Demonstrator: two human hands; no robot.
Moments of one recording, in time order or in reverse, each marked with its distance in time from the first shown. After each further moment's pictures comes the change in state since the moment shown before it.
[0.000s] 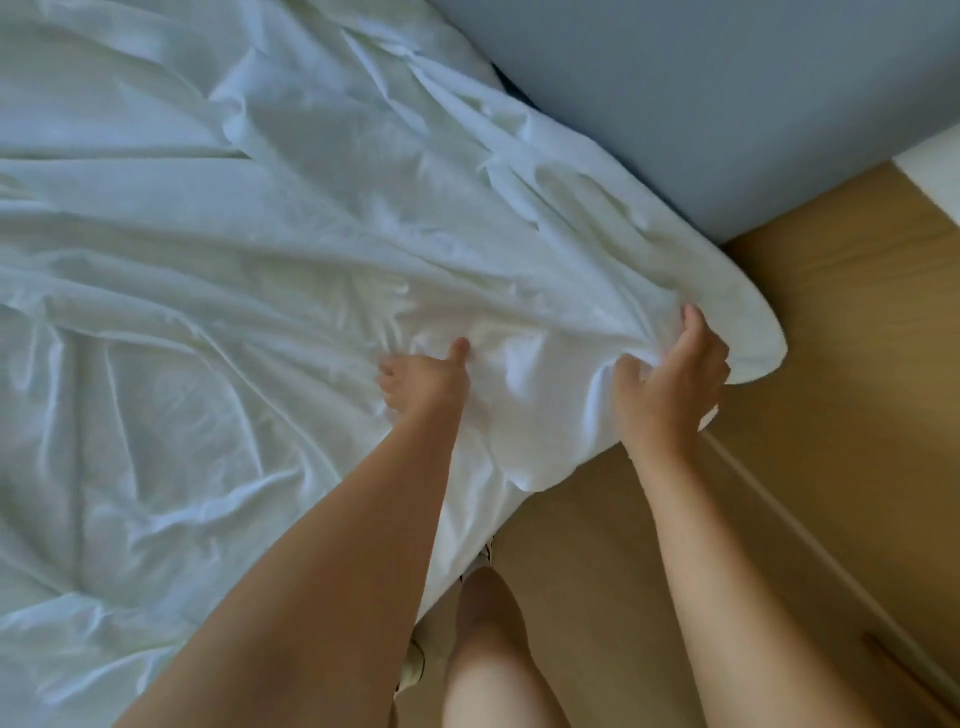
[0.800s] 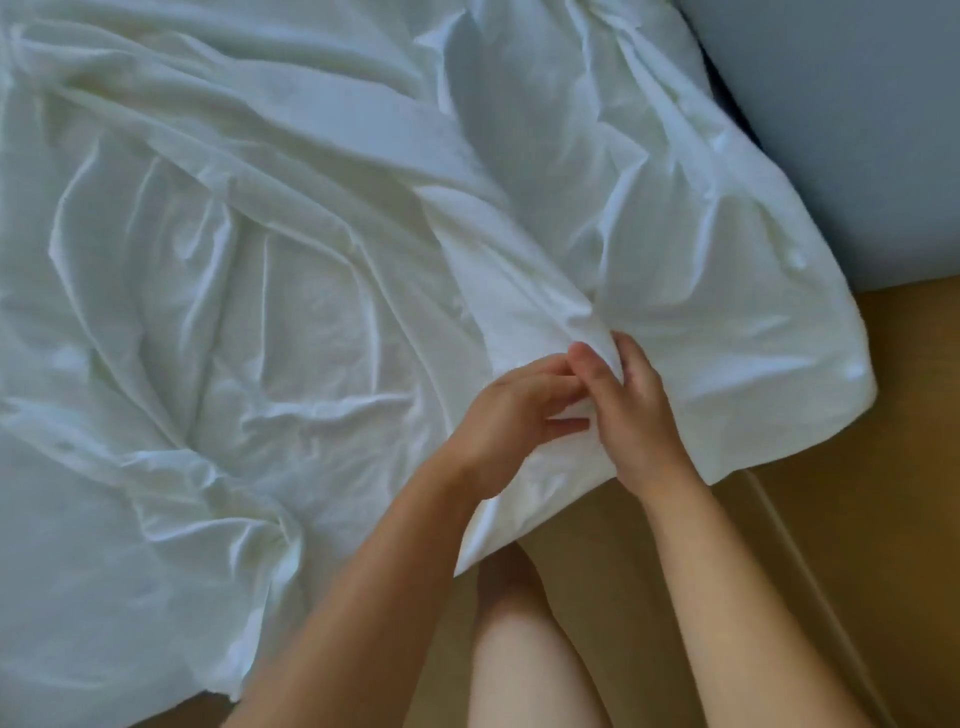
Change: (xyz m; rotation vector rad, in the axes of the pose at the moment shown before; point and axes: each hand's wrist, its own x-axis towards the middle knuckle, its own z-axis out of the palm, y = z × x) left_hand -0.078 -0.054 -0.135 -0.621 -0.934 0.346; right_hand -0.094 -0.089 0.023 0.524 -0.850 -0.096
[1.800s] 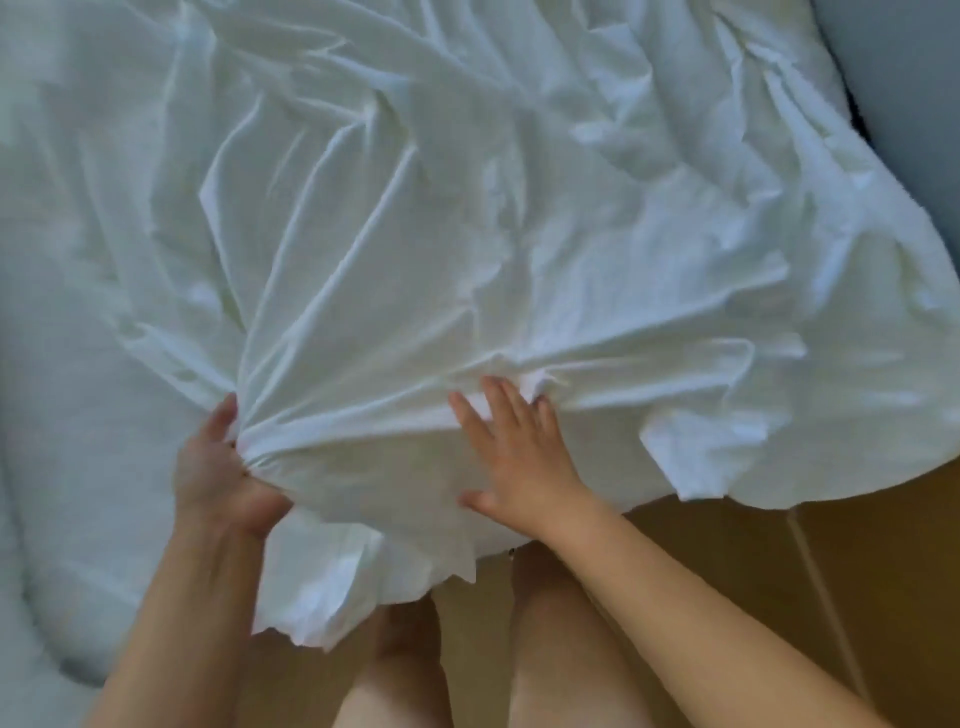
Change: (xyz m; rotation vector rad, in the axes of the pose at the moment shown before) left_hand -0.170 -0.026 -0.210 -0.925 0.513 0.163; right_hand -0.037 0.024 0.145 -1.332 -0.576 -0.383
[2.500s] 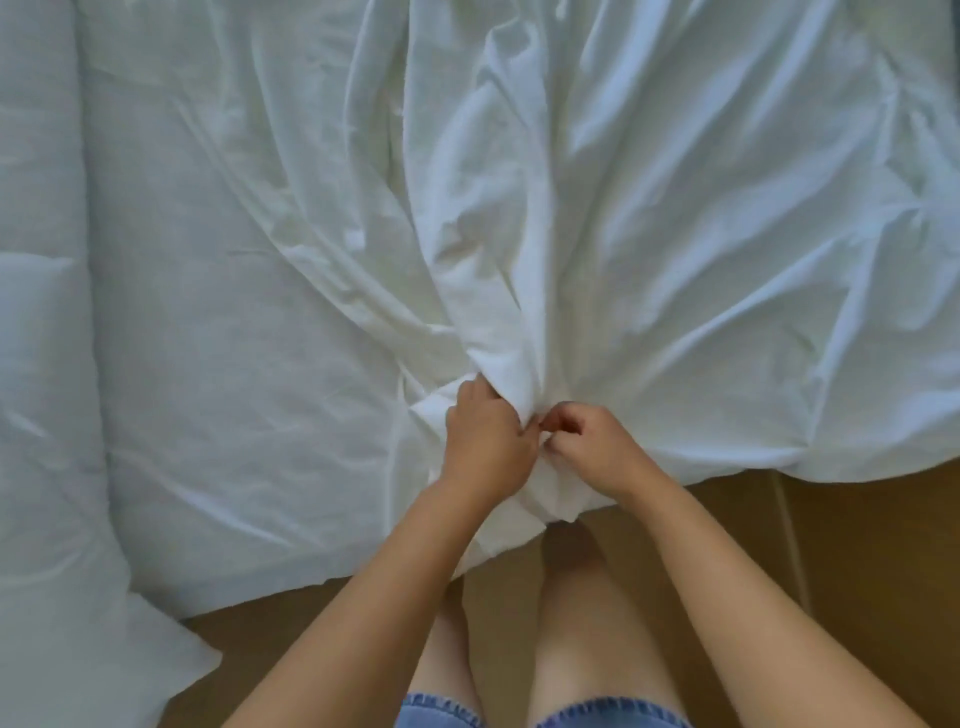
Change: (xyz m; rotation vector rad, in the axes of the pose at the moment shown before) left_hand 0.001 -0.010 -0.097 1.540 0.021 0.438; right_hand 0.030 -0.155 0.036 0.835 -0.034 0.383
